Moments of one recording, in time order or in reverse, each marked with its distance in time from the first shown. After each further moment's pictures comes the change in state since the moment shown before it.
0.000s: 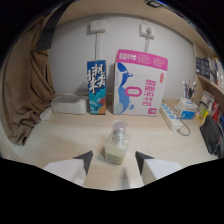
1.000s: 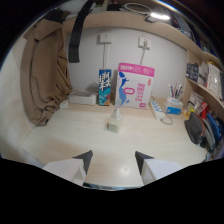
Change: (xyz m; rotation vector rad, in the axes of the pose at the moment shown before) arm -0.001 0.040 -0.178 -0.025 -0.016 -0.048
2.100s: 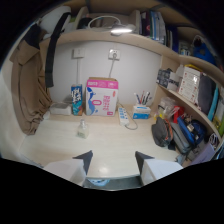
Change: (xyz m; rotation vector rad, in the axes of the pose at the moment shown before) arm 0.126 -0.052 -0.121 0.010 0.179 0.048
